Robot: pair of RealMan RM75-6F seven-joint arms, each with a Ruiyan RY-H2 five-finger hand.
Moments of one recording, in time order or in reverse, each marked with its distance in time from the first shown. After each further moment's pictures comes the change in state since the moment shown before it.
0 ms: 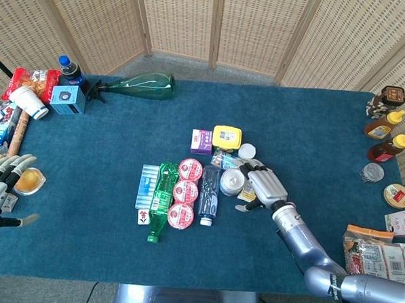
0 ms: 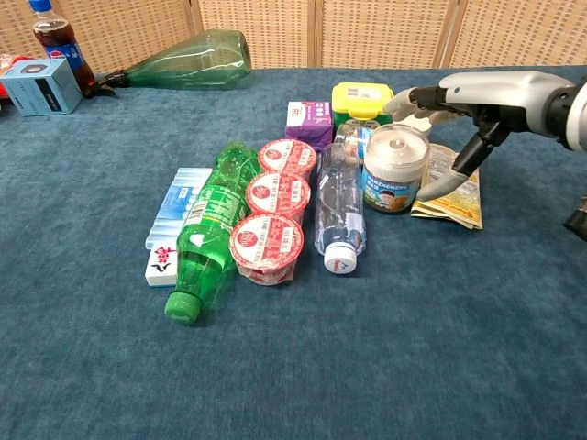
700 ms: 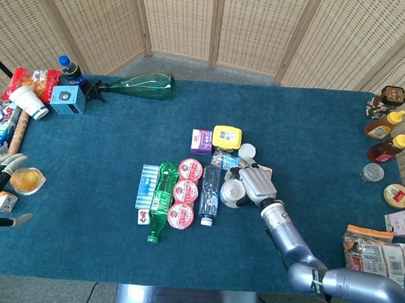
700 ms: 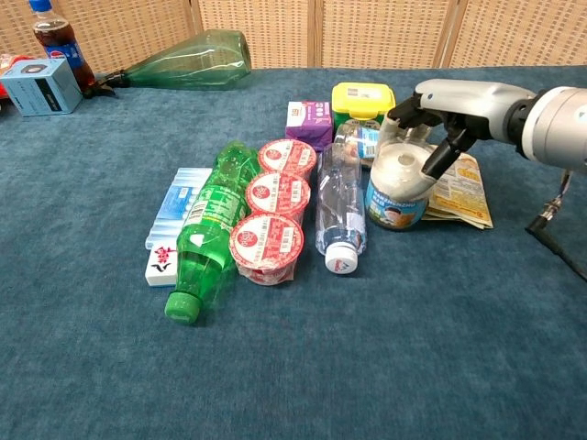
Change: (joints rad) left arm 0.019 -0.002 0.003 0.034 -0.002 0.023 -0.042; right arm 0.039 -0.113 -0.007 0.067 0.043 0.092 -0.045
